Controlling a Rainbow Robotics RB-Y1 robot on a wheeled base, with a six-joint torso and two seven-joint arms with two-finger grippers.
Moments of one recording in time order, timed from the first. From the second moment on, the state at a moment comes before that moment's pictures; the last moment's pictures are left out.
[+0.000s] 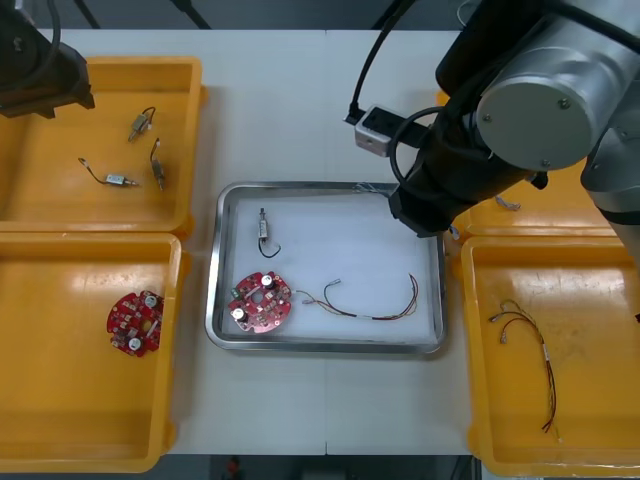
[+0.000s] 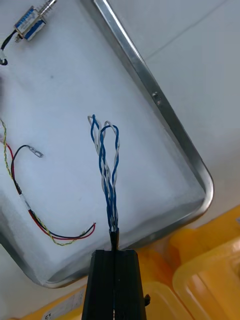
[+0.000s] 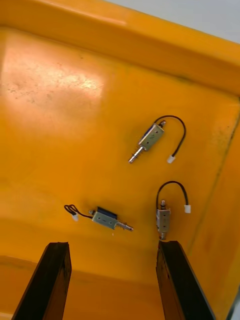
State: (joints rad) right arm -0.83 -0.56 0.40 -1.99 -0.80 1.87 1.62; left arm -0.89 0.85 -0.13 -1.37 0.74 1.58 -1.04
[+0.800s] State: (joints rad) right arm -0.83 -0.53 0.61 -1.70 -0.71 1.51 2.11; left arm -0.89 0.84 -0.23 -1.23 0.72 1.46 -0.46
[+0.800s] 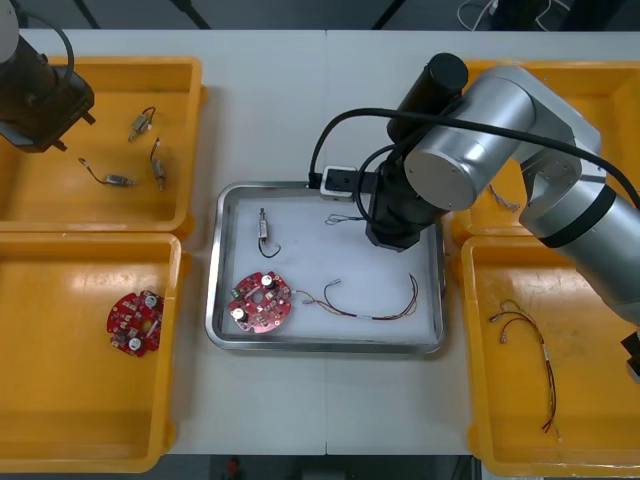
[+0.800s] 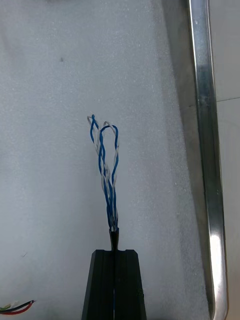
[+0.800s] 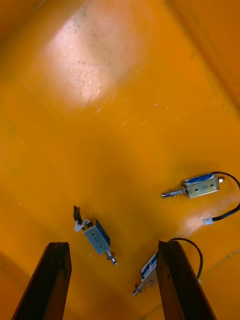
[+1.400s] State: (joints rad) right arm -0.83 -0.49 0.67 -1.60 -0.70 1.43 2.12; left arm -0.89 0.80 -0.30 -1.08 0.76 1.38 -0.43
